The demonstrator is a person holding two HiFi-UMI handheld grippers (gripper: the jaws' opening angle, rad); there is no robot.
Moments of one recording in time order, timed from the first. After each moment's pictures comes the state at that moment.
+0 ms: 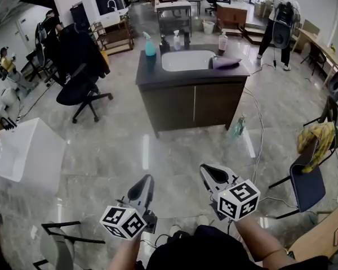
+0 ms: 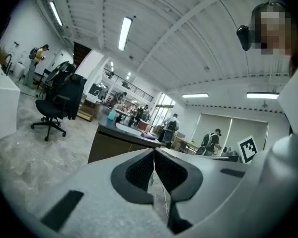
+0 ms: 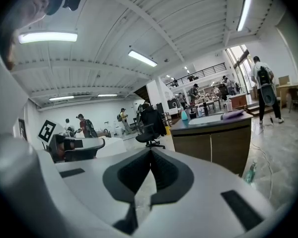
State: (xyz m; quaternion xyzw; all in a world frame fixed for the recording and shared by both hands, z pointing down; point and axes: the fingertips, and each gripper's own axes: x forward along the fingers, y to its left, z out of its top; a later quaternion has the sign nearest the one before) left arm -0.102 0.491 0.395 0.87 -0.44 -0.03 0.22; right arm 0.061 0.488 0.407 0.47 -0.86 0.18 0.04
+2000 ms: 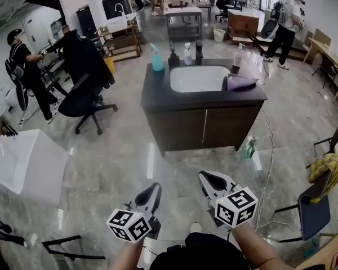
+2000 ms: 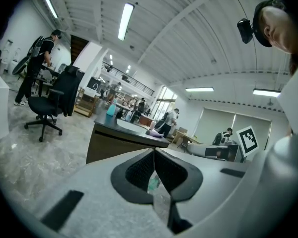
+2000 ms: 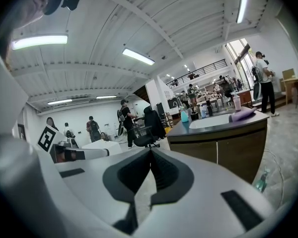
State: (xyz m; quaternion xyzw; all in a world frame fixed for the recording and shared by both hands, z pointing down) left arm -0.078 0.315 0.427 0.87 -0.43 0.01 0.24; right arm 0.061 0.301 0.418 0.46 -0.87 0.19 0.03
